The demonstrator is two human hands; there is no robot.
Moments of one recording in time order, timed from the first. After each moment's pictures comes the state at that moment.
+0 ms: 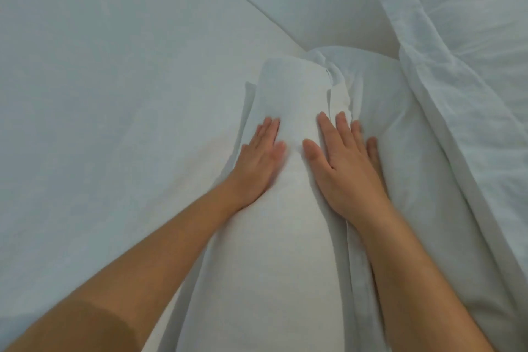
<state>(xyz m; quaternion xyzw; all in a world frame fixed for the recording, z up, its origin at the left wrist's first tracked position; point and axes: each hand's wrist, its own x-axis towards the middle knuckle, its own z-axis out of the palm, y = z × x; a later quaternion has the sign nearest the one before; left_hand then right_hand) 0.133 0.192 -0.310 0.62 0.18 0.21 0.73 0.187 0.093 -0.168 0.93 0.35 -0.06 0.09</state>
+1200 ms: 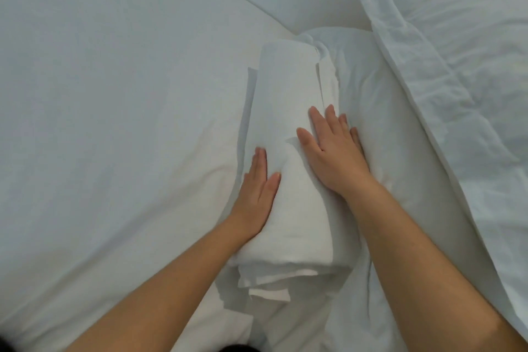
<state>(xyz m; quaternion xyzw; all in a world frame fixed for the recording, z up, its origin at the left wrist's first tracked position) 0.011 0.100 -0.299 0.66 0.17 0.12 0.72 0.121 0.054 -0.160 0.94 0.34 -0.07 0.07</state>
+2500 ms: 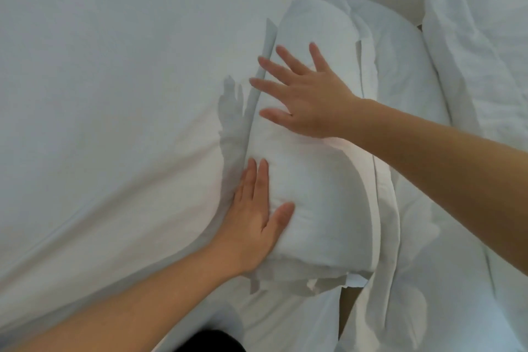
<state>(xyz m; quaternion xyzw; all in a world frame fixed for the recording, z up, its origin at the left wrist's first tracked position) -0.041 0.080 -0.324 0.67 0.16 0.08 0.72 0.139 0.159 -0.192 0.62 0.58 -0.06 0.53</state>
